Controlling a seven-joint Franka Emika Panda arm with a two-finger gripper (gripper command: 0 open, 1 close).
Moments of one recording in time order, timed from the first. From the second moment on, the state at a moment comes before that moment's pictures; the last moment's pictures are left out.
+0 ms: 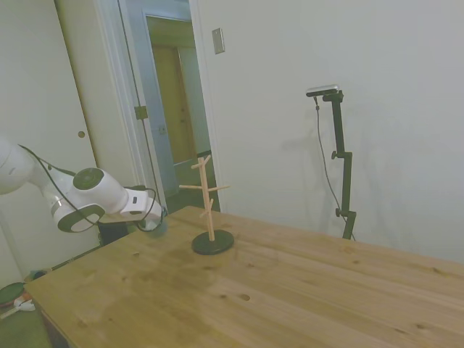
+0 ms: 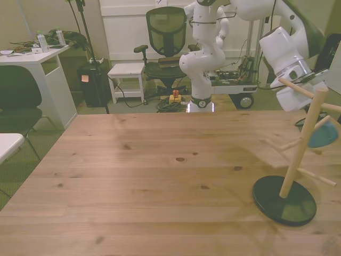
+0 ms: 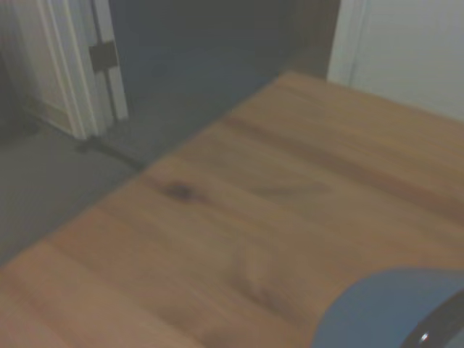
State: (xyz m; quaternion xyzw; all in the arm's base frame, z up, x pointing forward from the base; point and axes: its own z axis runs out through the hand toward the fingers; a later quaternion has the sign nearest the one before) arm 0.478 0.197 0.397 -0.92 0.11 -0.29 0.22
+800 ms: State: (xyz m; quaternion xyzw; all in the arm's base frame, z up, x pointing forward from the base) arm 0.469 0.066 0.584 -0.94 0.28 -0.16 0.09
